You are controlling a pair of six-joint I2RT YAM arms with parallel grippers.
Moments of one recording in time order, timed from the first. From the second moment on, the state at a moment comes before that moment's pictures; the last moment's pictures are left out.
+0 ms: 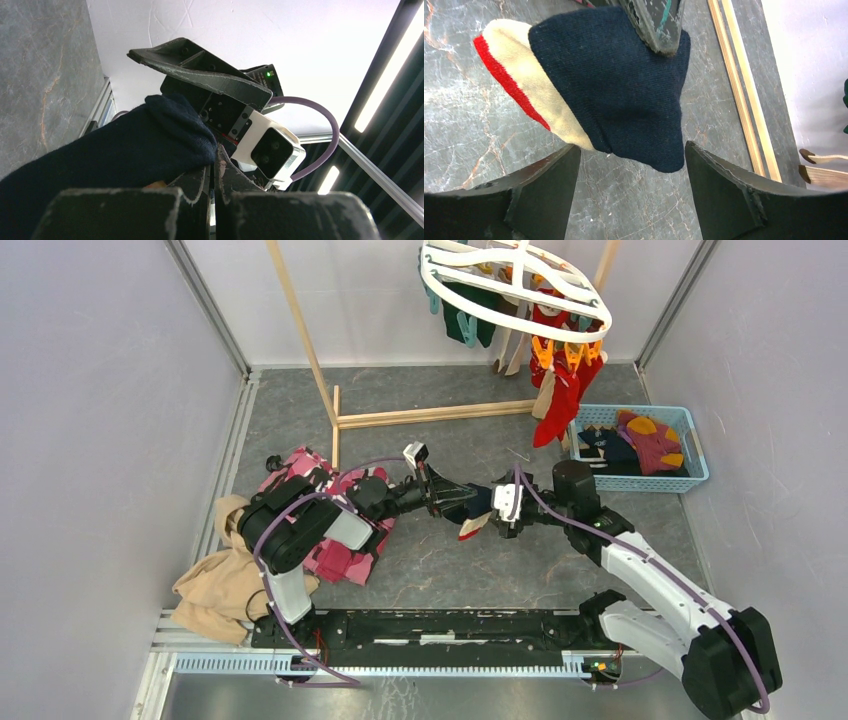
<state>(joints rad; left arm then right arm) -0.71 1.81 0.55 1.50 0.58 -1.80 0.44 0.97 0.54 -0.08 -0.66 -0.90</state>
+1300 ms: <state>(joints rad) -0.72 1.93 0.60 1.50 0.53 -1.80 0.44 0.97 0.61 -0.12 -0.74 -0.76</state>
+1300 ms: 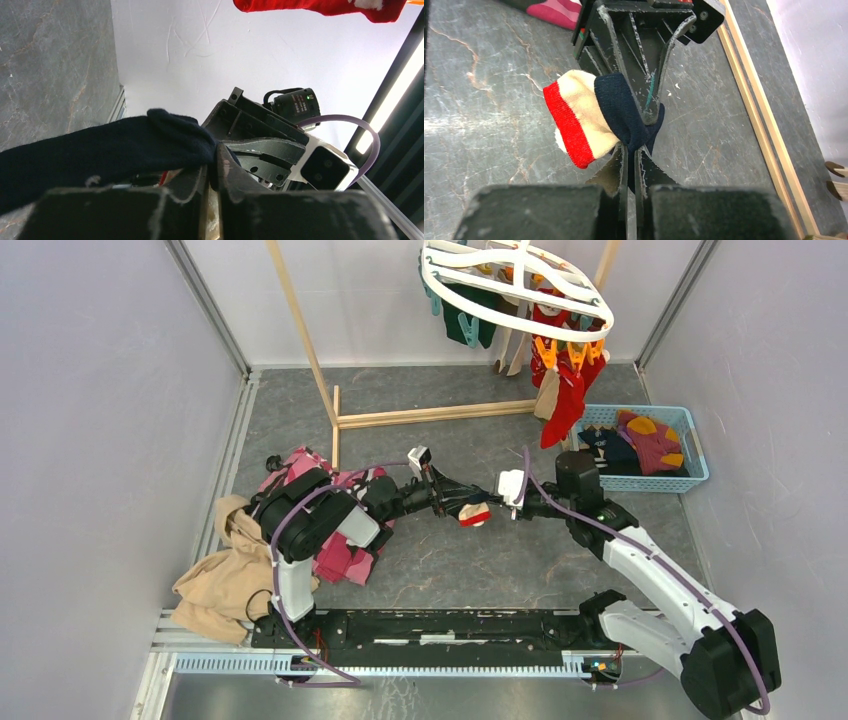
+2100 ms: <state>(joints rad) -0.89 0.82 0.38 0.63 0.36 -0.33 0.31 1.19 0.77 -0.39 -1.10 -0.77</state>
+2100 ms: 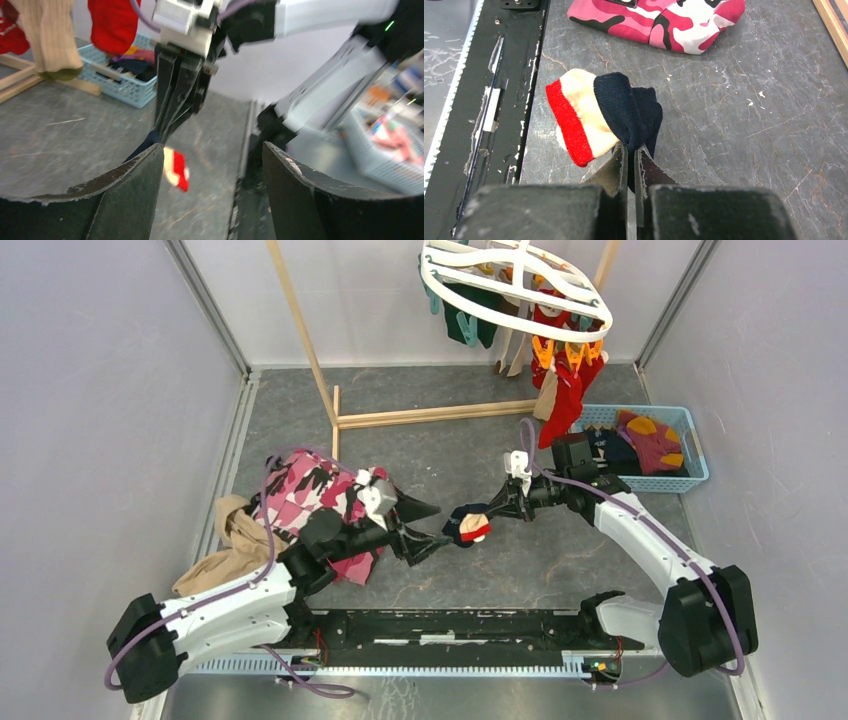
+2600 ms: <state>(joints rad) -0.96 1.17 0.58 0.30 0.29 -0.16 0.31 1.21 0.77 -0.46 -1.12 -0.84</state>
